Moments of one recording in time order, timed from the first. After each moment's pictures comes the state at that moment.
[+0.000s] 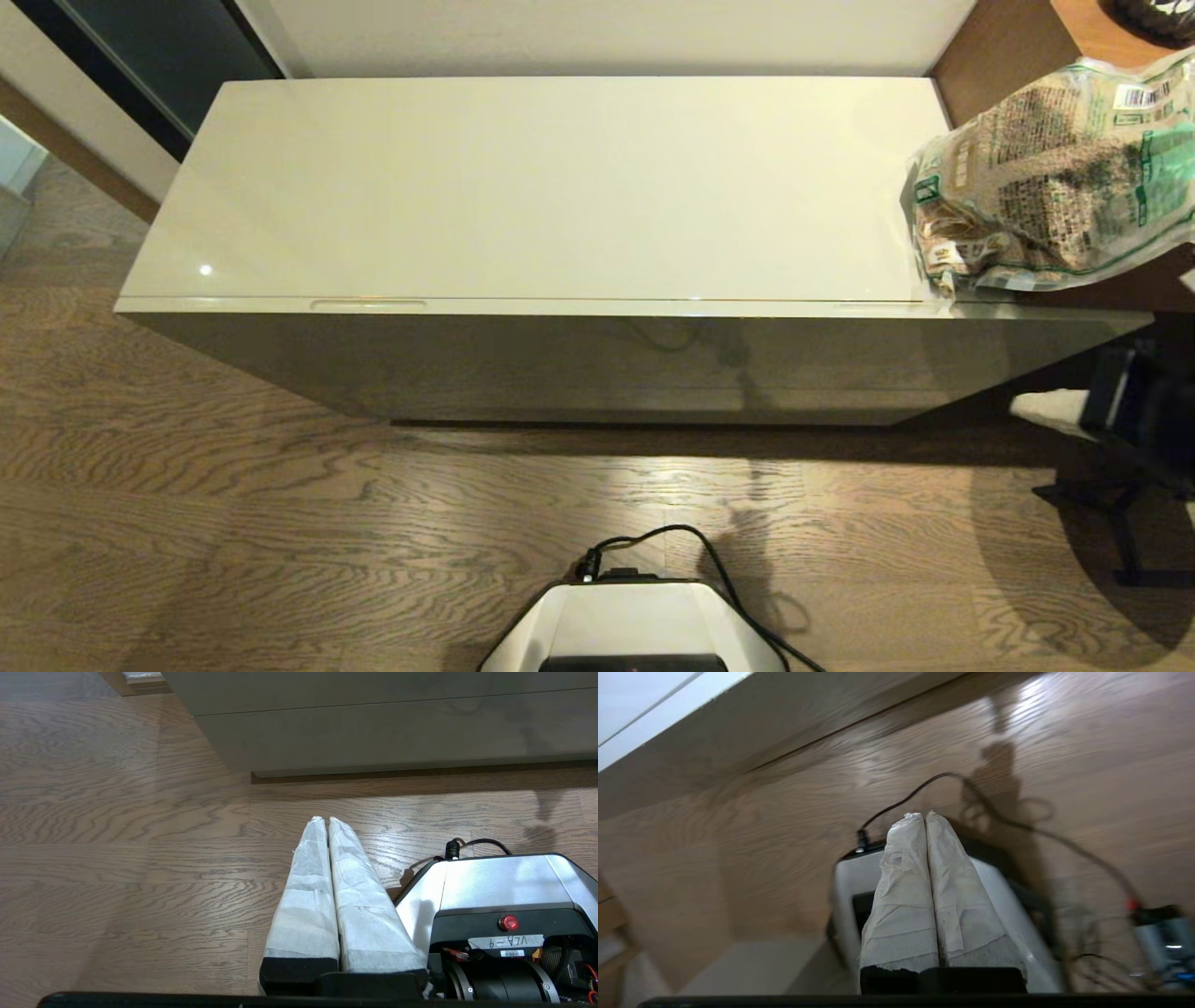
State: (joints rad) left arm 0.00 0.00 0.00 0.01 -0.02 0.10; right arm 0.19 1.24 -0.82 0.08 0.02 0.56
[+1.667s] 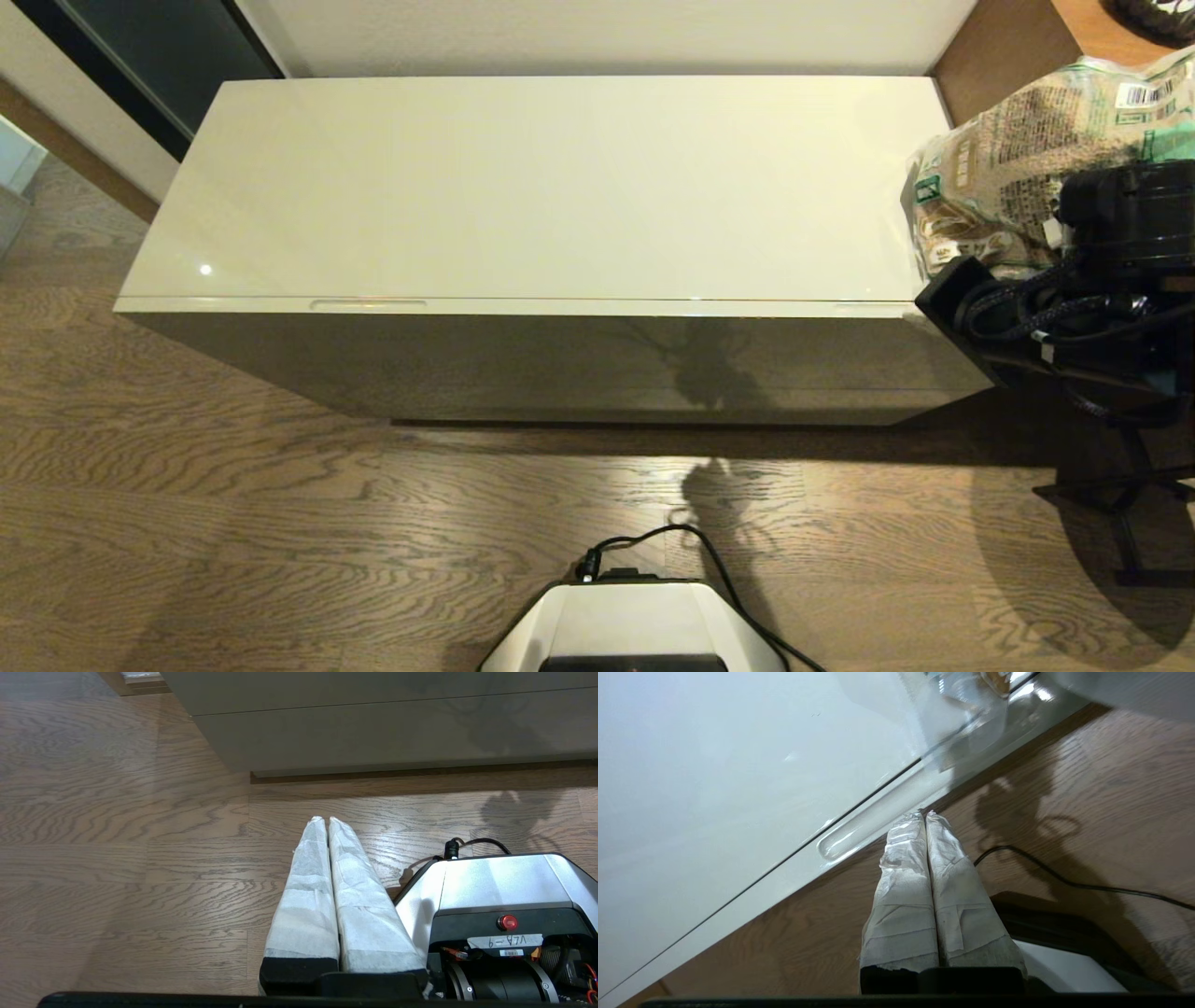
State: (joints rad) left arm 0.00 0.00 0.00 0.01 -0.02 0.10; right arm 0.23 1.61 -1.05 -0.18 -0.16 0.80
